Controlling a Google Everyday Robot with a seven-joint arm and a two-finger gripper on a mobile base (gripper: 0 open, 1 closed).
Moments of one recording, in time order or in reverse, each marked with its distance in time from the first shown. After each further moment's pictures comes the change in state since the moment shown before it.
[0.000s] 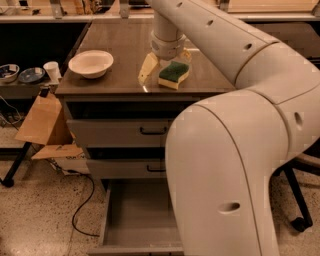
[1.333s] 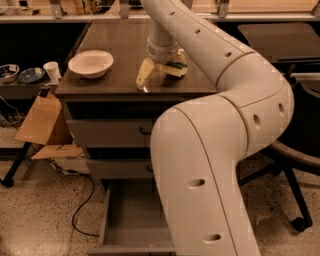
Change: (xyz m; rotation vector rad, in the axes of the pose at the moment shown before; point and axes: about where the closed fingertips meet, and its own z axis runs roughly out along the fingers) arm -0.021 0.006 0.037 -0.059 0.027 -0.069
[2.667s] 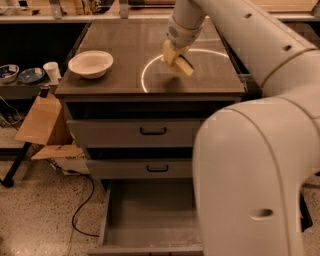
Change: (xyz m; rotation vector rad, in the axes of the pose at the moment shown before) arm 0.017 -0.025 -0.076 -0.026 -0.208 -0.089
